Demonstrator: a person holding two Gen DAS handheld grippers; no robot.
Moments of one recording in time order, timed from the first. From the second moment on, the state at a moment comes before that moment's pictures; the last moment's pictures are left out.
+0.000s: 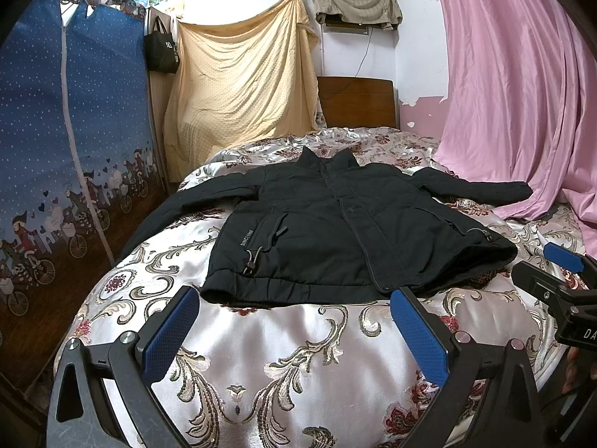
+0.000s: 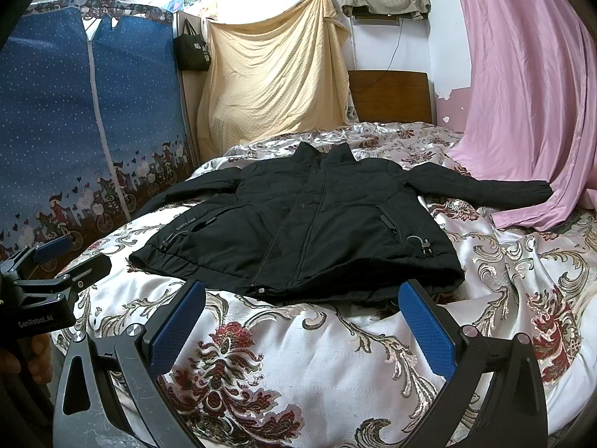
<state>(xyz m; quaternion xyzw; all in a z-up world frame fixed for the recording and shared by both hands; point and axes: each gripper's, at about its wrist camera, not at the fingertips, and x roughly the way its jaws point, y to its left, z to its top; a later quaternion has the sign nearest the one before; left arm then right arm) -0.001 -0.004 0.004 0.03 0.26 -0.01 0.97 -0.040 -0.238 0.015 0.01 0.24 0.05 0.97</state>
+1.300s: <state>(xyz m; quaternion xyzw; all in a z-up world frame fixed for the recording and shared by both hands) 0.101 -0.027 0.022 0.03 0.35 -0.07 0.94 0.032 -0.309 0.033 0.04 0.28 0.00 0.96</state>
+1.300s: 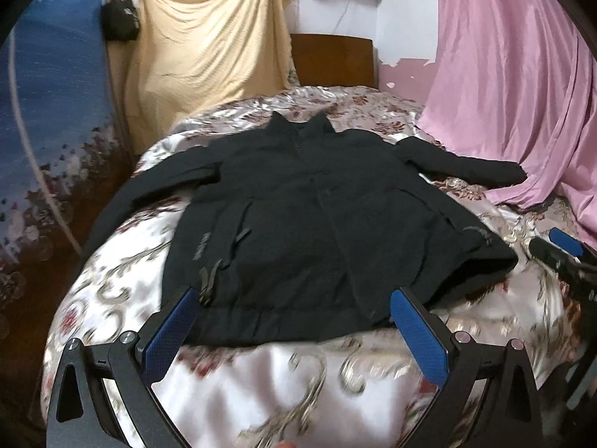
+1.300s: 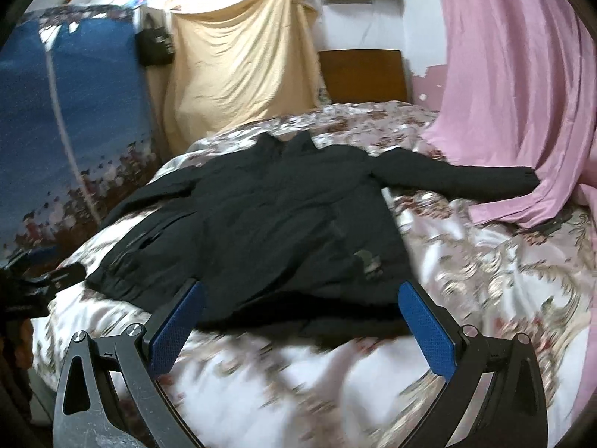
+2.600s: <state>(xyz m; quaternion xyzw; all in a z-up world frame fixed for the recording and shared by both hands) 0.524 -0.275 -0.092 0.02 0.46 -0.15 0.88 0.355 -0.714 -0.040 0.36 0.32 -0.21 0.85</state>
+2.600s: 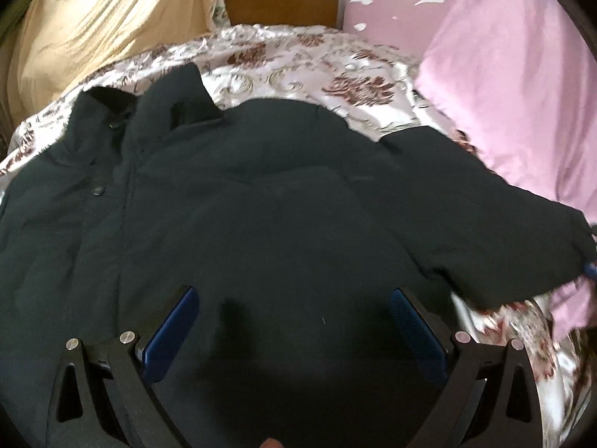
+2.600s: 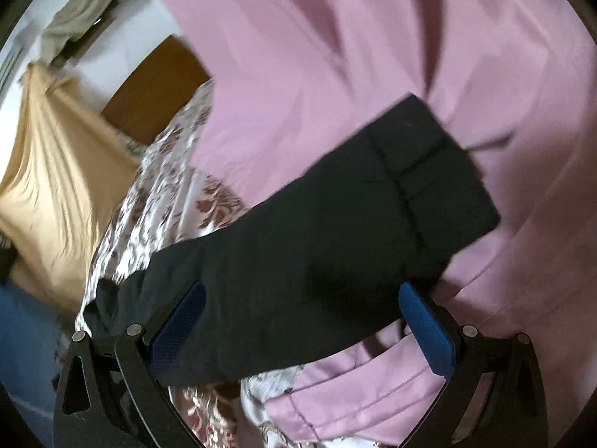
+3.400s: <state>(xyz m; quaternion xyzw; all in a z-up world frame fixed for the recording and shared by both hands) 0.554 -0.258 -0.111 -0.03 0.50 -0.18 0.85 0.405 -0.654 -0.008 0.30 0.22 -0.27 0.89</state>
